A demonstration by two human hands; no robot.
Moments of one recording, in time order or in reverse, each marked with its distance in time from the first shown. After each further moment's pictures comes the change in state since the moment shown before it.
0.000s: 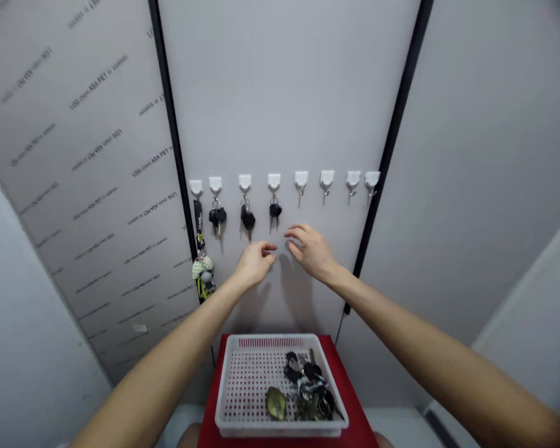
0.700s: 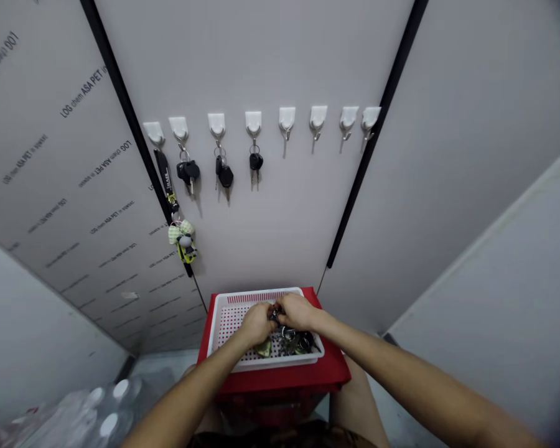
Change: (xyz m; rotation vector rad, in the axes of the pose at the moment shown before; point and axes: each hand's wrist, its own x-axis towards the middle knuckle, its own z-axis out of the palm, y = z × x) left_hand -0.115 -0.103 0.133 0.218 -0.483 -0.132; right_hand -0.166 -0.017 0.064 0.006 -1.038 0.210
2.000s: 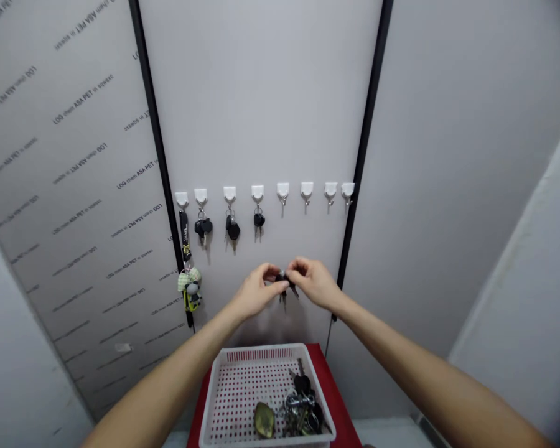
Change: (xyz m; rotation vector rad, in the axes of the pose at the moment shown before) left_hand 0.011 0.090 -0.154 -0.408 0.353 0.375; right_hand -0.014 -0.001 -0.156 0.667 0.743 -0.148
